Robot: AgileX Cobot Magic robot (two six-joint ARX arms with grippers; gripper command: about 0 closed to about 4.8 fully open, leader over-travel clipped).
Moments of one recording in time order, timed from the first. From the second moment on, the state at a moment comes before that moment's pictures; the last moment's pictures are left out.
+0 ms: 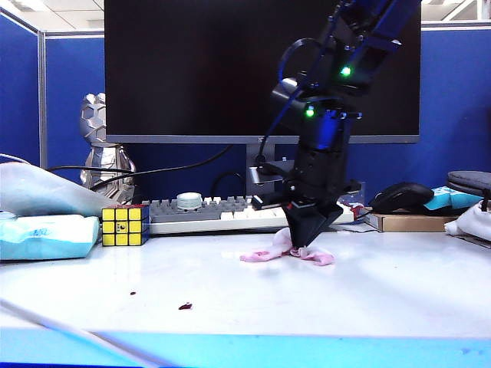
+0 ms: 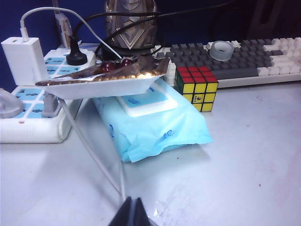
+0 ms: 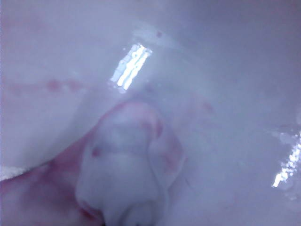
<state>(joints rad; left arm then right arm) -0.11 0.00 0.01 -0.16 -0.04 -0.02 0.49 2.06 1.47 -0.51 0.08 -0.06</state>
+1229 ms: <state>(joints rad) -0.11 0.00 0.01 -0.16 -0.04 -0.02 0.54 2.03 1.49 -0.96 -0.05 -0.08</state>
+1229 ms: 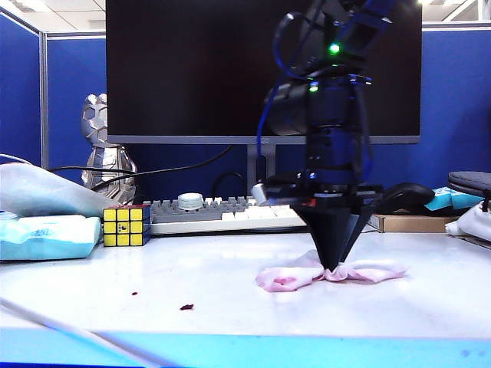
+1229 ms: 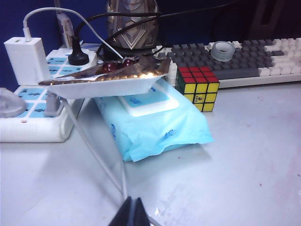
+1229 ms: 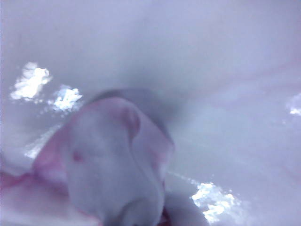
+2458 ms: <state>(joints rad) -0.11 0.00 0.01 -0.16 -0.04 -0.02 0.55 2.06 1.47 -0.51 0.11 0.00</state>
